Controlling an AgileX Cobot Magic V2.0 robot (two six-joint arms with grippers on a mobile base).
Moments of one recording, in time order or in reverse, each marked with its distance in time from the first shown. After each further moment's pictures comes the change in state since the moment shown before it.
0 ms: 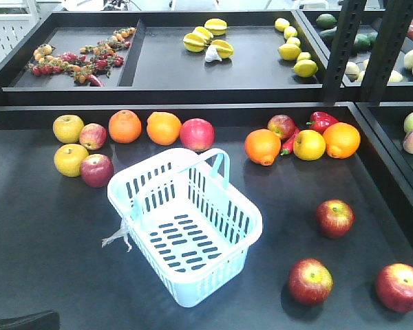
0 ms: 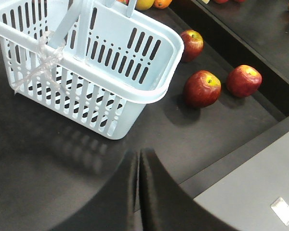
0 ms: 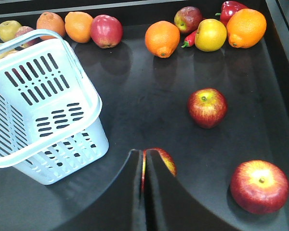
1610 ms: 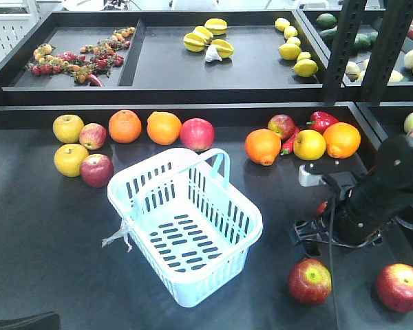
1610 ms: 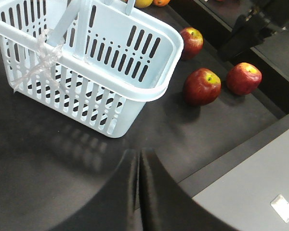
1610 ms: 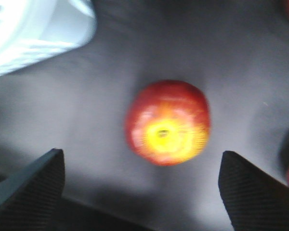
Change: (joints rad) left arm 0.000 0.000 0.000 0.000 0.007 0.004; right arm 0.175 1.201 -0.471 -0.097 0.121 -0.057
